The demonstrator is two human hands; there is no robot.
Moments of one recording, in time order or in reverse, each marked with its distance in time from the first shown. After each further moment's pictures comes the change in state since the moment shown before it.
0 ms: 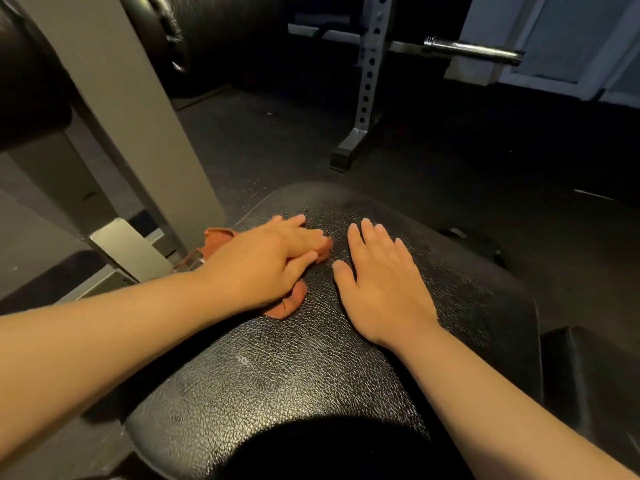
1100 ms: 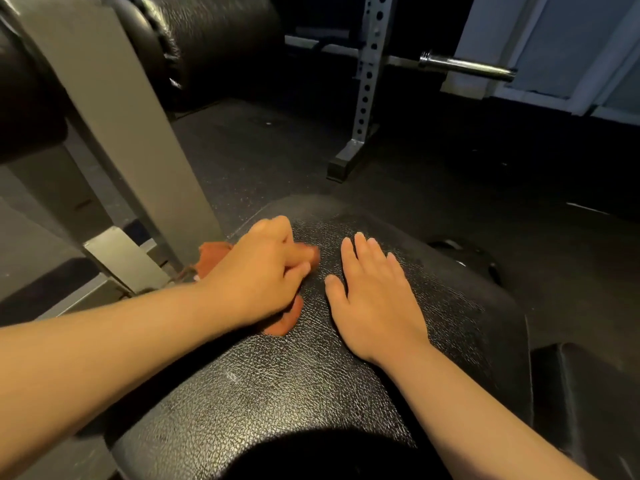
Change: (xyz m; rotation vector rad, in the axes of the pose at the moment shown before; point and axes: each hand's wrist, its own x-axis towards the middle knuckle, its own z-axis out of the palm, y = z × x) left_hand 0.007 0.004 0.005 0.021 0.172 -0.040; right_hand -0.001 -0.003 -0.003 -0.021 -0.035 0.006
